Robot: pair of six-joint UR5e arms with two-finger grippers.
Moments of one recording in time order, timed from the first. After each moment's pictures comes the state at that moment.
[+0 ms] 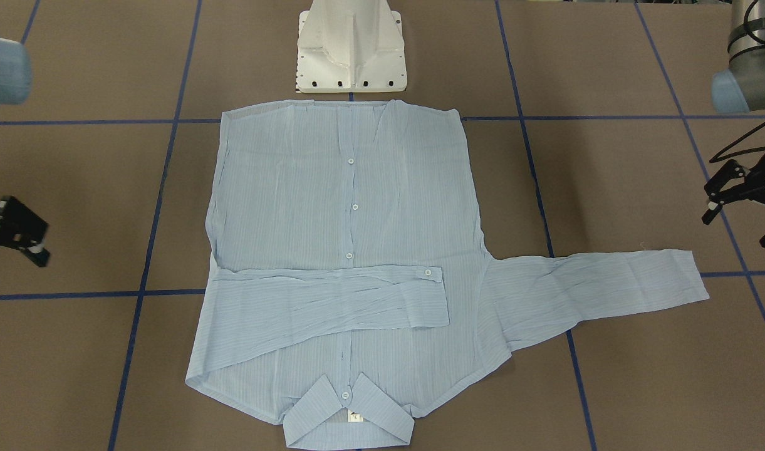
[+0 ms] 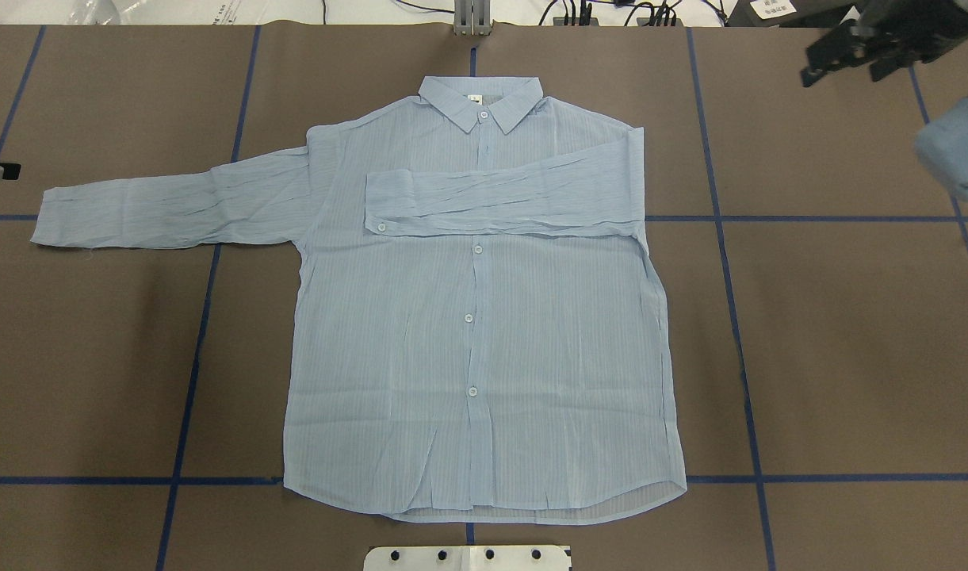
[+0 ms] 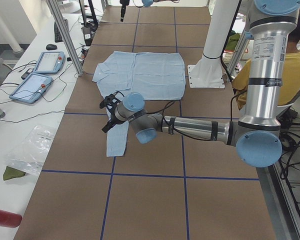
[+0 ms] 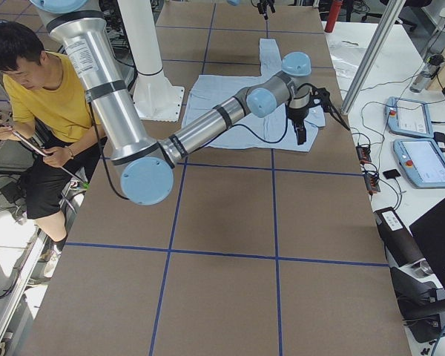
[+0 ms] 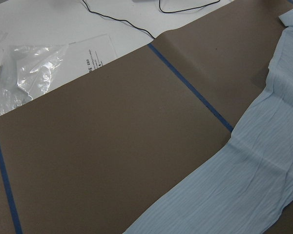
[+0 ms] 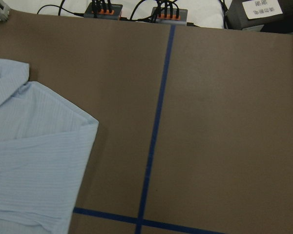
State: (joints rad) left arm -1.21 -1.59 -1.49 -2.66 -2.15 -0.41; right arm 1.28 -1.25 1.78 -1.49 2.27 0.43
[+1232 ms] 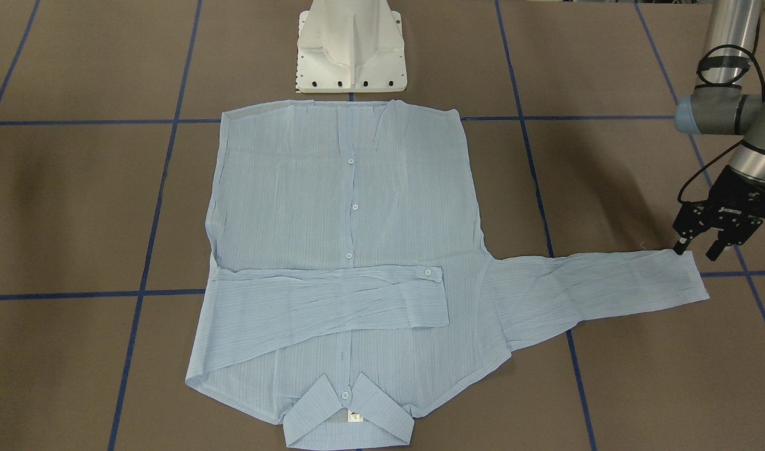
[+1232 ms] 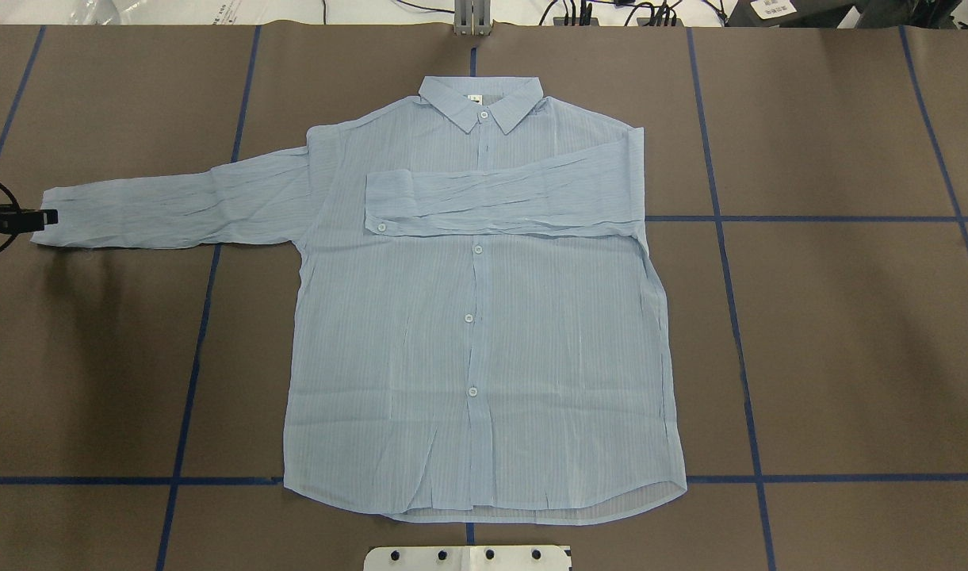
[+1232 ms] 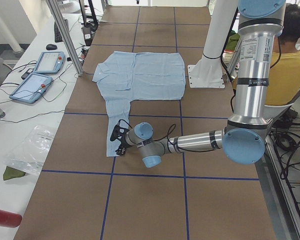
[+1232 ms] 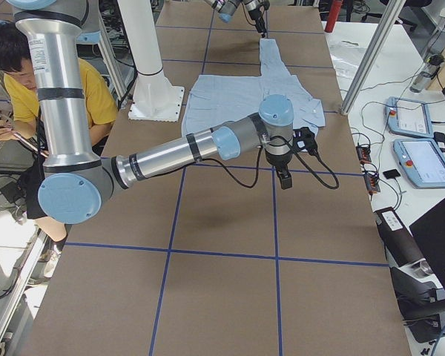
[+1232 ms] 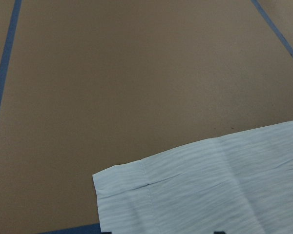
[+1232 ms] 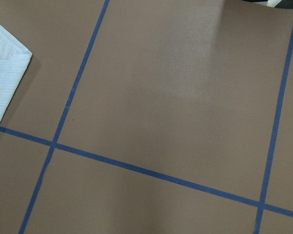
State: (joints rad) left arm -1.03 -1.60 -1.24 -2.92 -1.92 -0.83; right arm 1.44 -1.47 1.83 -1.48 2.37 0.15
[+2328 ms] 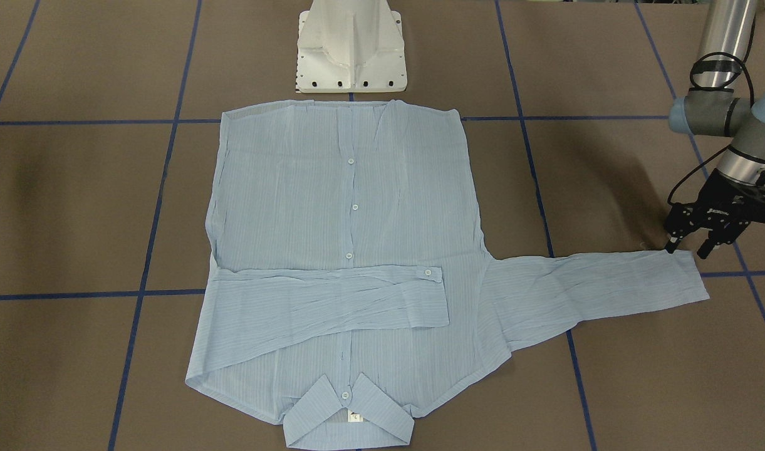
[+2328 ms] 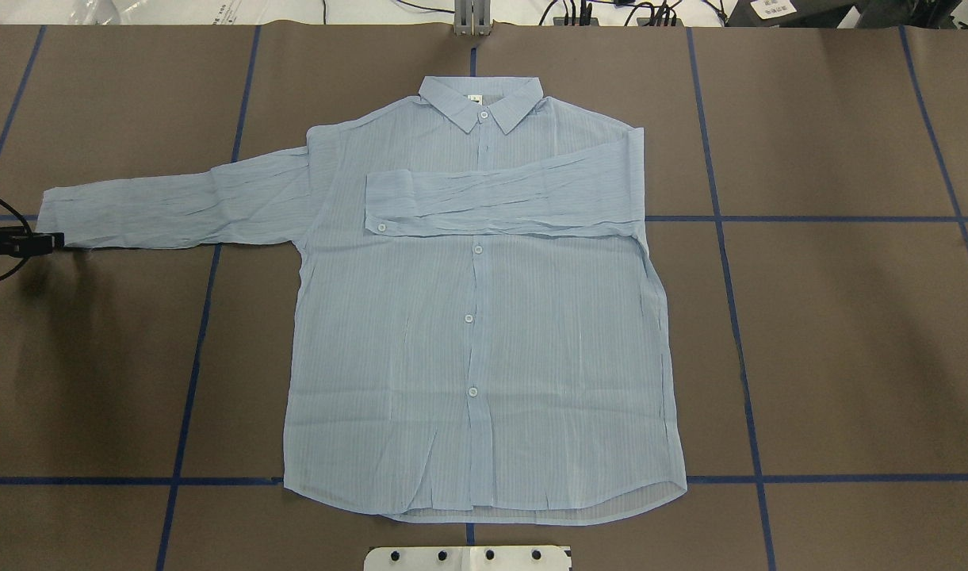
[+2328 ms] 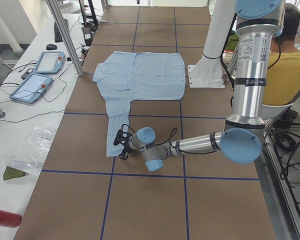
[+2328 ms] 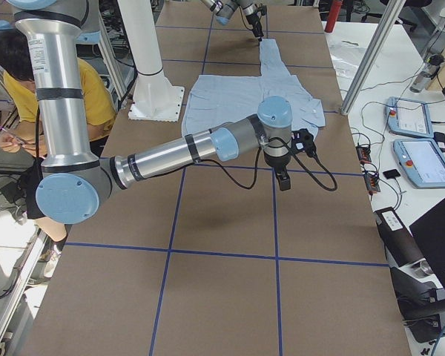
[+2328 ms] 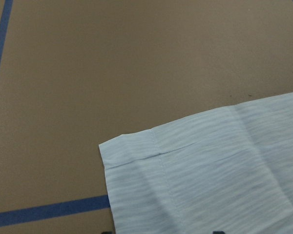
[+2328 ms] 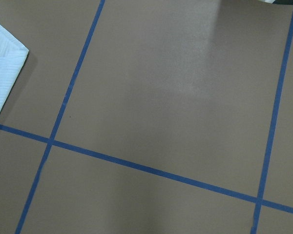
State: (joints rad) left arm -0.99 -1.60 -1.18 -2.97 -1.88 -0.82; right arm 1.44 -1.48 1.83 -1.48 2.36 0.15
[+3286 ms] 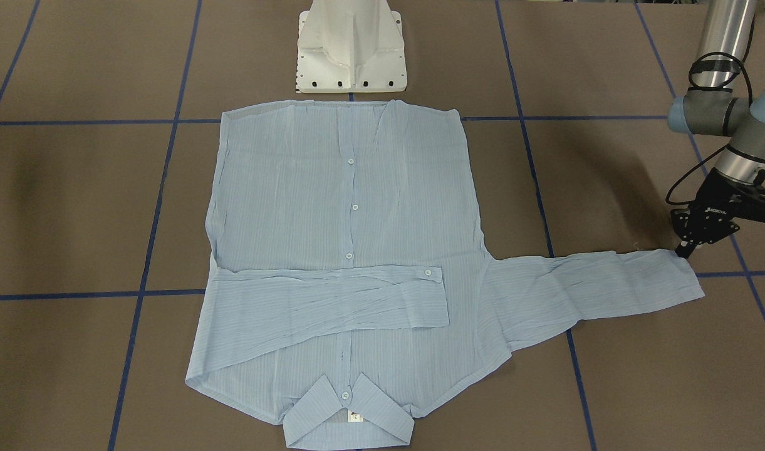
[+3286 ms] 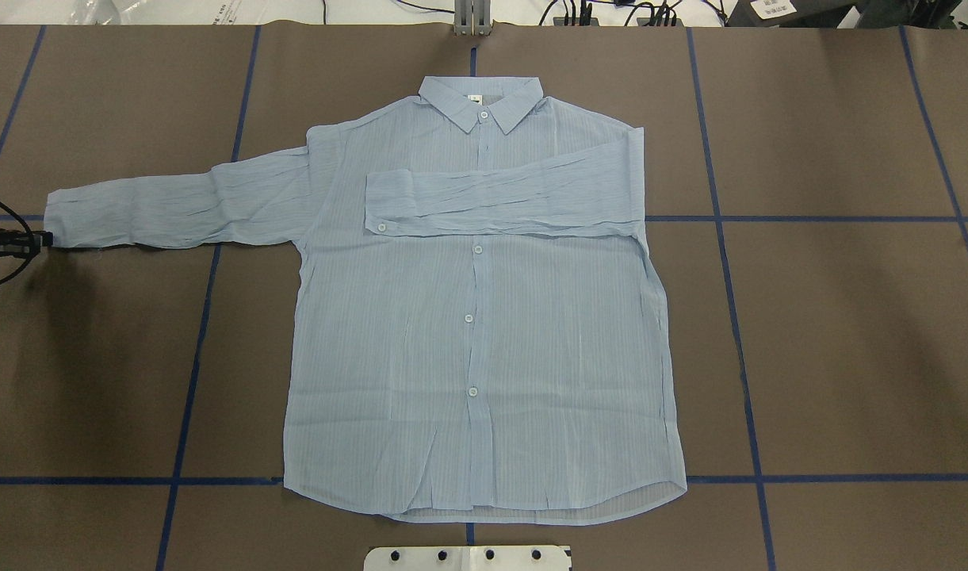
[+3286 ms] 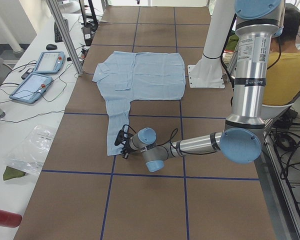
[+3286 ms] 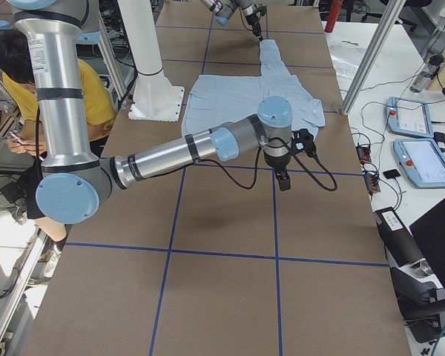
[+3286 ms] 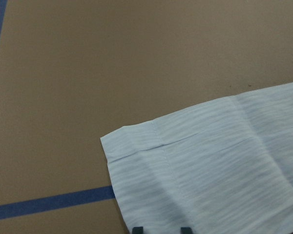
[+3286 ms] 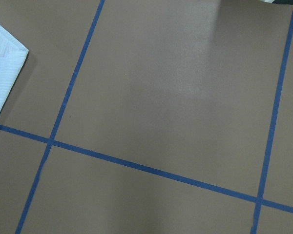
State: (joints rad) left arm -0.98 -1.60 -1.17 -2.98 -1.88 -0.82; right arm 1.44 -1.48 1.83 -1.48 2.36 0.15
